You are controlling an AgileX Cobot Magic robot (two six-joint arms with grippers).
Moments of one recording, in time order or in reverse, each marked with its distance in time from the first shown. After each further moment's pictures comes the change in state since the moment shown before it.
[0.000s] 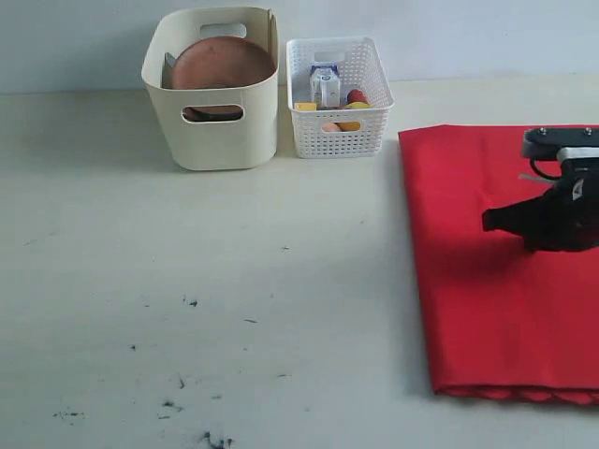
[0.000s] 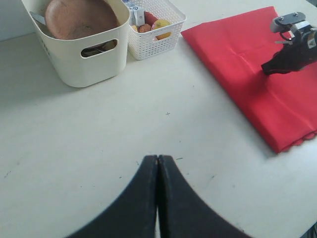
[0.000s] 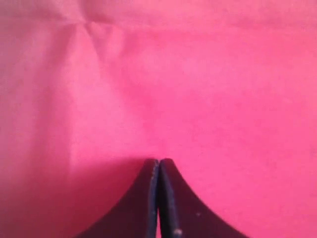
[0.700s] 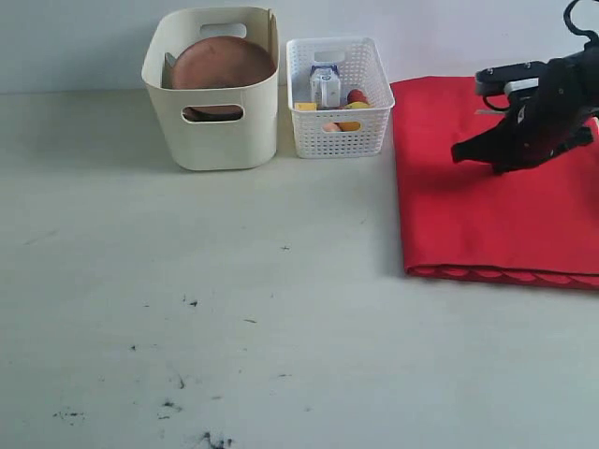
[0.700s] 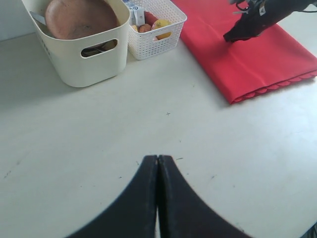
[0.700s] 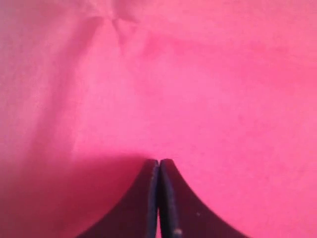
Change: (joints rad) left arm 0.000 0.000 0.000 0.000 0.000 0.000; right arm -0.007 0.313 -0.554 -0.069 0.165 -0.064
